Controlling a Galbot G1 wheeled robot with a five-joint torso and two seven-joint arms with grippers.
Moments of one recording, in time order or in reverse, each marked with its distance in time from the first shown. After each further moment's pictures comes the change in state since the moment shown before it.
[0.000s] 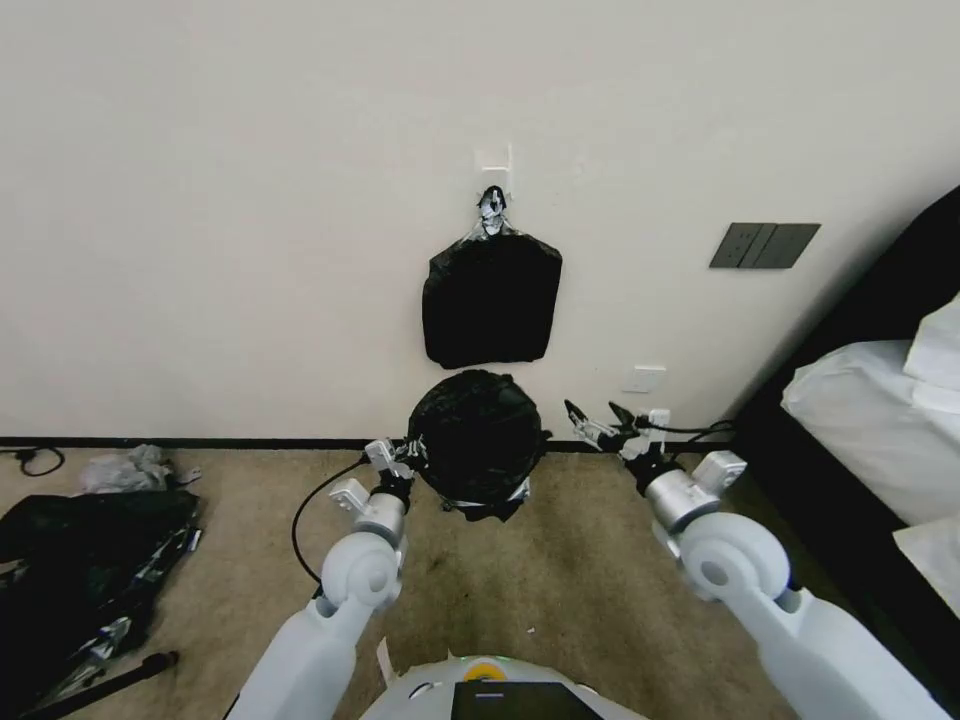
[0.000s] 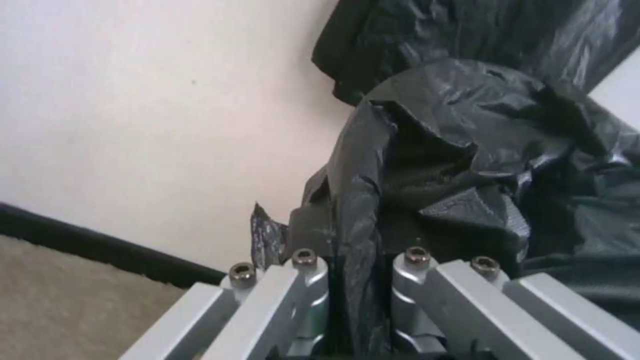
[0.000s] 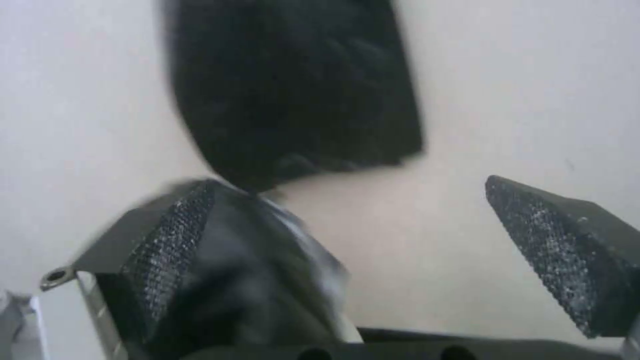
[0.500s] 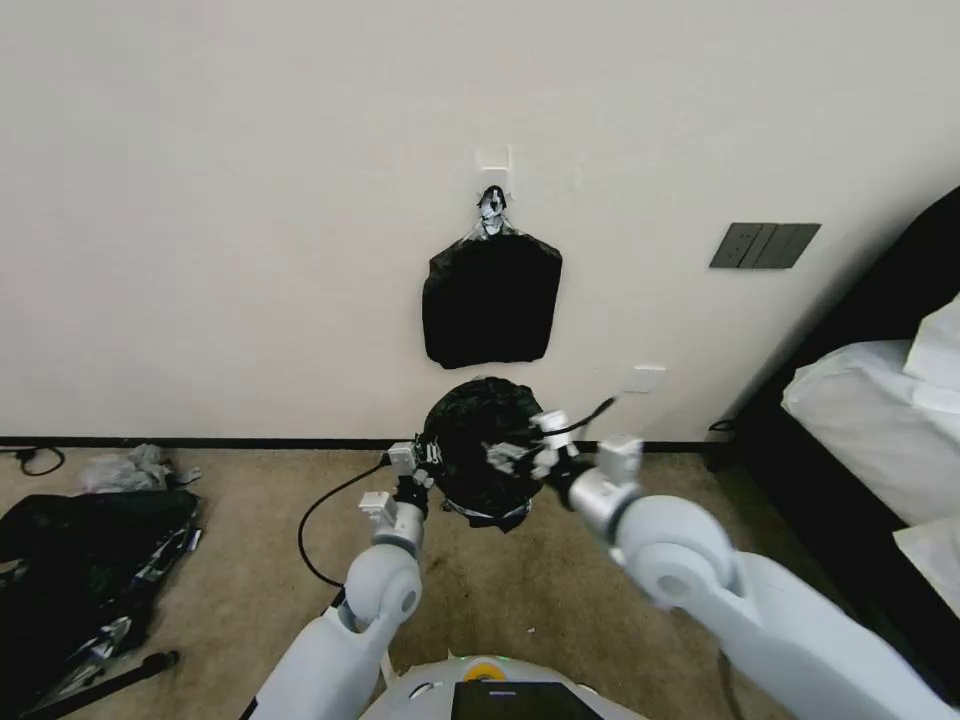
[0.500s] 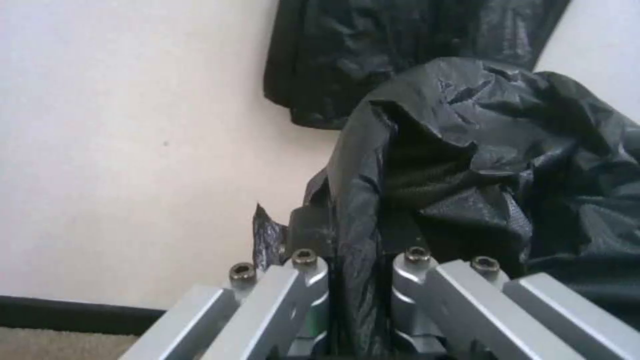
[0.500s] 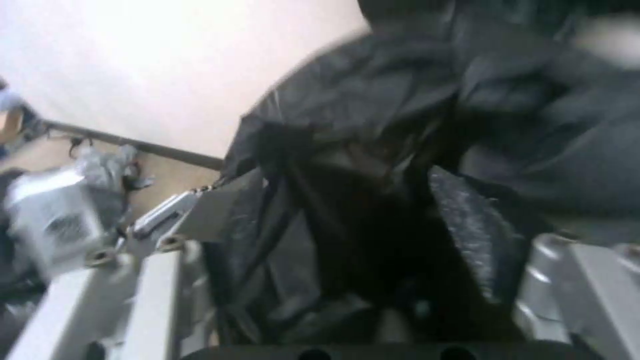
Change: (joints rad) left arm 0.005 -0.006 0.110 0.004 0.298 -0.055 -0.011; right arm 0.513 -0.002 -0.620 0.063 0.301 -0.272 0.463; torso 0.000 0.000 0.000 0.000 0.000
